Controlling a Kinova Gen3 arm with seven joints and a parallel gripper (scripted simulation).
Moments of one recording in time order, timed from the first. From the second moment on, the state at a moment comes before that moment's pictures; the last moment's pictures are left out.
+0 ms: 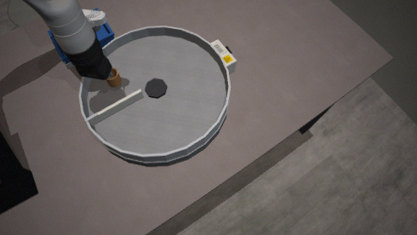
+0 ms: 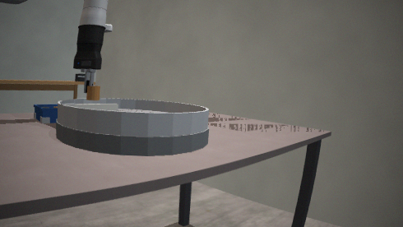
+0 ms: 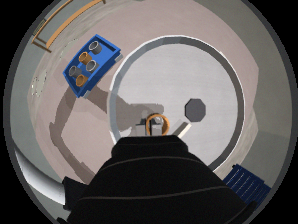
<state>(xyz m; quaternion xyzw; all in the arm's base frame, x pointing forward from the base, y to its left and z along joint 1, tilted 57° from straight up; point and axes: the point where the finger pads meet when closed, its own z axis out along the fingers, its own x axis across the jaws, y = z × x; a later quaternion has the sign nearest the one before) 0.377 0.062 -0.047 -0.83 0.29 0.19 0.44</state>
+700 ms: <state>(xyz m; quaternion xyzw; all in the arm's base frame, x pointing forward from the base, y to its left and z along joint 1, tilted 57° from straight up) 0.378 0.063 -0.047 -0.83 0.29 0.19 0.44</state>
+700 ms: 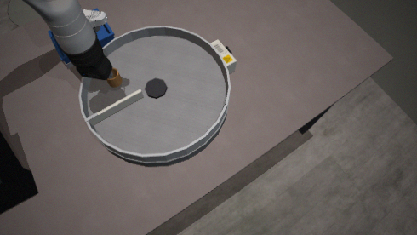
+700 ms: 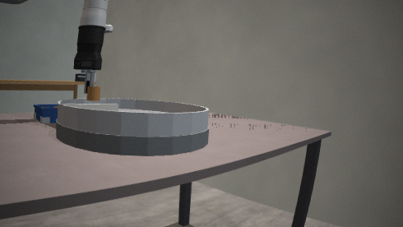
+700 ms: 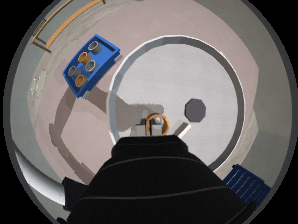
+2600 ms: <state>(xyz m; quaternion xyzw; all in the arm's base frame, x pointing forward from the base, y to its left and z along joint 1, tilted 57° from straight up) 0.378 0.090 -0.064 -0.83 0.29 0.19 0.44</state>
